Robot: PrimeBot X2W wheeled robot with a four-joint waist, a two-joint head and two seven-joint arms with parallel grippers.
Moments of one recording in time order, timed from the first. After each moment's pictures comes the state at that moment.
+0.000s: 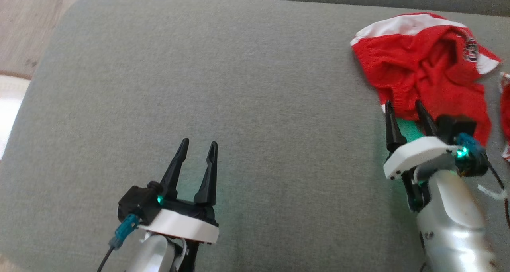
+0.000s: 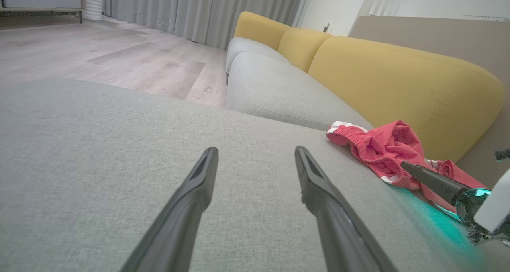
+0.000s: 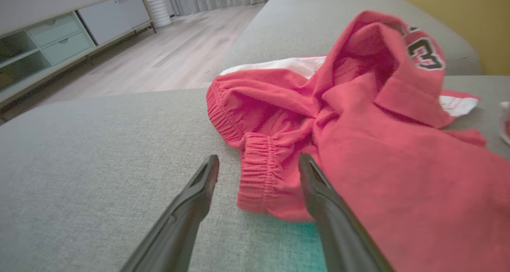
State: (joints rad) left arm -0.16 0.05 -0.36 0.28 -0.40 -0.13 -0.25; right arm -0.45 -0.06 -0.05 0.74 0.09 0.13 -0.19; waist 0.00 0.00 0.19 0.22
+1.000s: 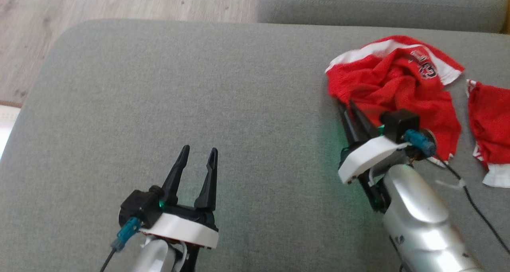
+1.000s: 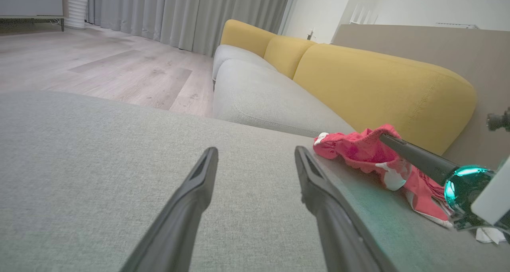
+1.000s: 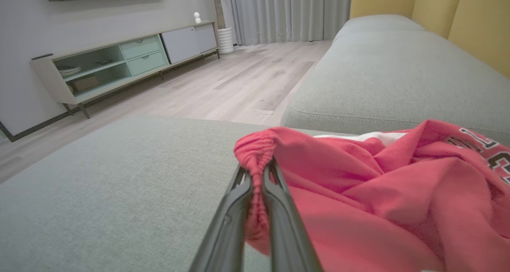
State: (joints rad) left arm -0.16 0.05 -0.36 0.32 -0.40 -0.13 -0.25; right arm -0.52 -0.06 0.32 0.76 0.24 0.13 -0.25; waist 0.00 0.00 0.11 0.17
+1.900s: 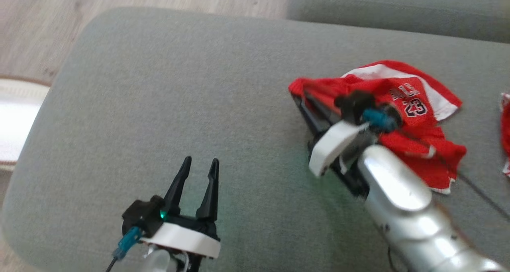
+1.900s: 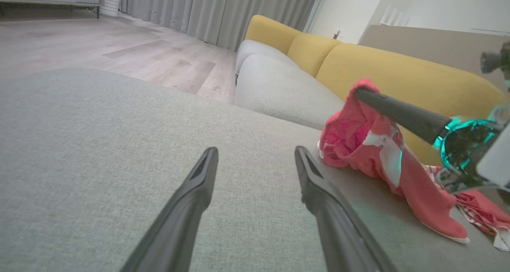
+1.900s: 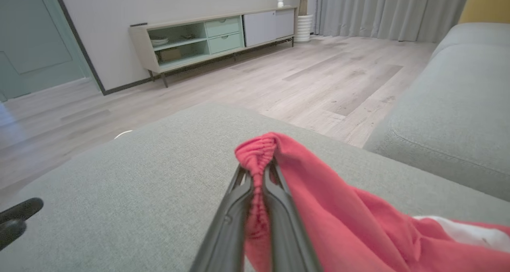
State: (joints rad) left arm -0.11 0.05 -0.37 0.31 -0.43 -0.13 -0.25; right arm -0.58 -0.07 0.55 0.61 0.30 0.13 -0.08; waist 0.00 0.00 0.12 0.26
